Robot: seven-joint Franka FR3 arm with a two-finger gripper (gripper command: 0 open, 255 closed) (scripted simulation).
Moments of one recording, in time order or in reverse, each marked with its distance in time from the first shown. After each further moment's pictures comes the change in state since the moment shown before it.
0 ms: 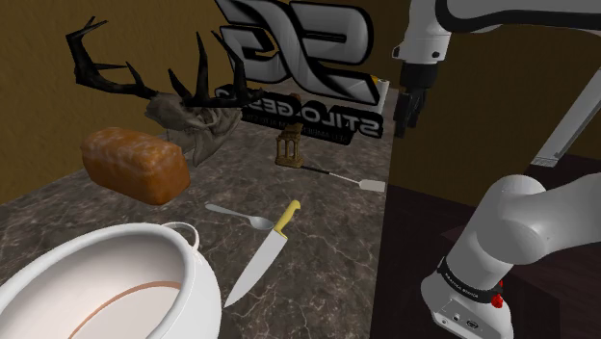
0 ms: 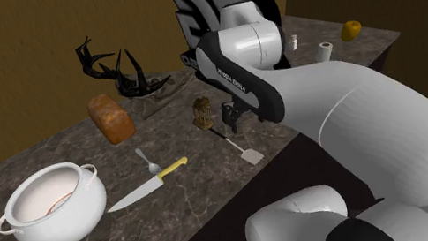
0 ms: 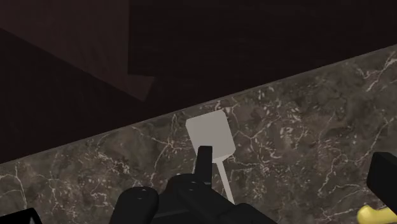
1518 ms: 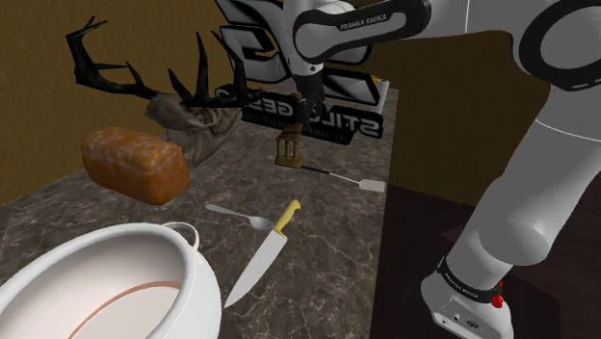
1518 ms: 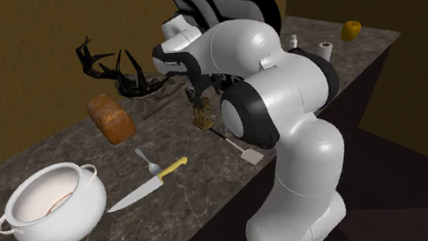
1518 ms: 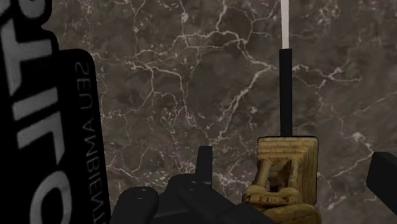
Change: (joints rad) arm 0.057 0.830 0.113 0.569 -0.199 0.250 -0.022
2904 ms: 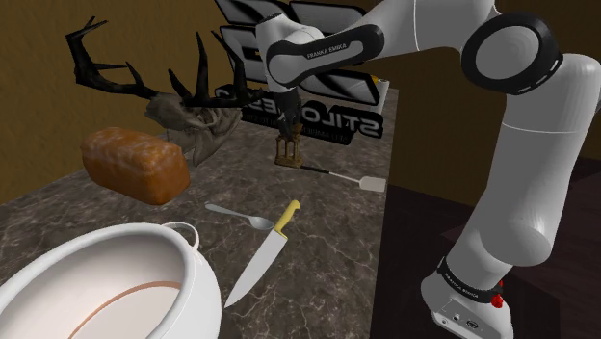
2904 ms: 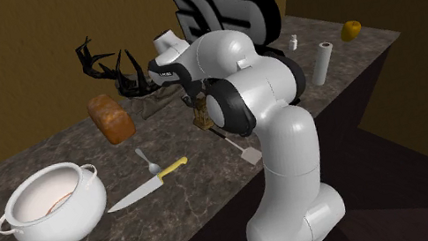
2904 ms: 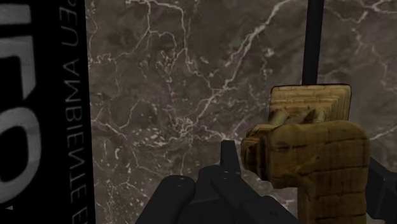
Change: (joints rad) arm 0.028 0.225 0.016 0.154 -0.082 0.059 0.020
